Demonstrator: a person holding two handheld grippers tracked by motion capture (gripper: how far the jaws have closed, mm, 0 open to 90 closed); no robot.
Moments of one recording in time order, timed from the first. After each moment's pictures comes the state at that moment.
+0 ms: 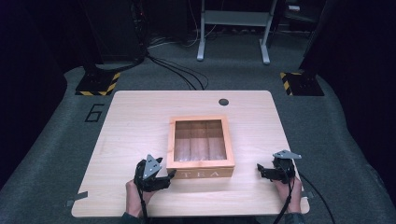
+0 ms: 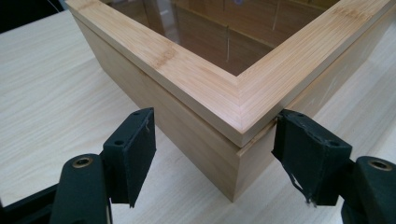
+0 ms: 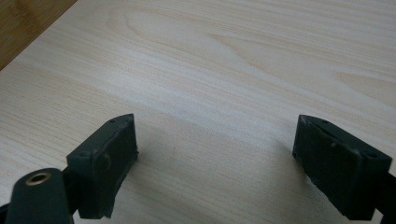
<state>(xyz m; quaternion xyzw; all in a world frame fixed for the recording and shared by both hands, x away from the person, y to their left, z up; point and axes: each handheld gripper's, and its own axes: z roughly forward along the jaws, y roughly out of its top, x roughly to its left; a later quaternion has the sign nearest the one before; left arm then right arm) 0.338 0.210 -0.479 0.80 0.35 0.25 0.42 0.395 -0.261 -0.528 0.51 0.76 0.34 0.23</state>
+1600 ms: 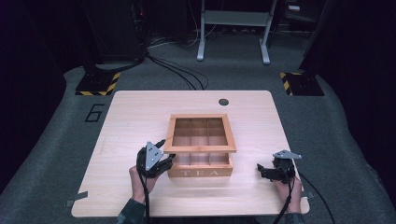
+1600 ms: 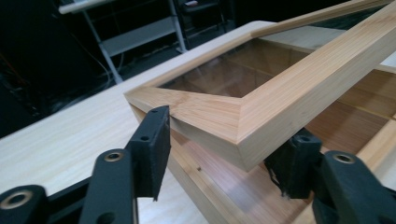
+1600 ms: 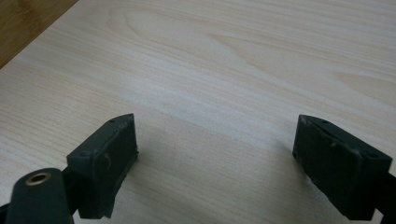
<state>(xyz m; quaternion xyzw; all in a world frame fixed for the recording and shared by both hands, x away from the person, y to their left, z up) 0.360 0.198 -0.446 0.74 0.33 0.35 0.47 0.395 -0.261 -0.528 0.51 0.76 0.34 0.23</state>
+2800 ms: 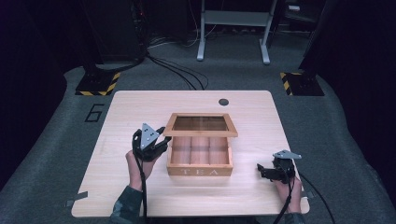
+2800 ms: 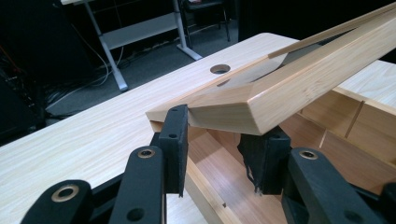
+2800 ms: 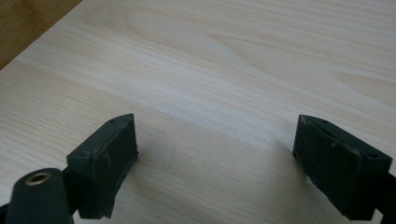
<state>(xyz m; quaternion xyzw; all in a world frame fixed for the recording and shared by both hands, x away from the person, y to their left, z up) 0.392 0.206 -0.402 0.74 0.35 0.32 0.47 0.395 -0.261 -0.528 0.51 0.76 0.34 0.23</state>
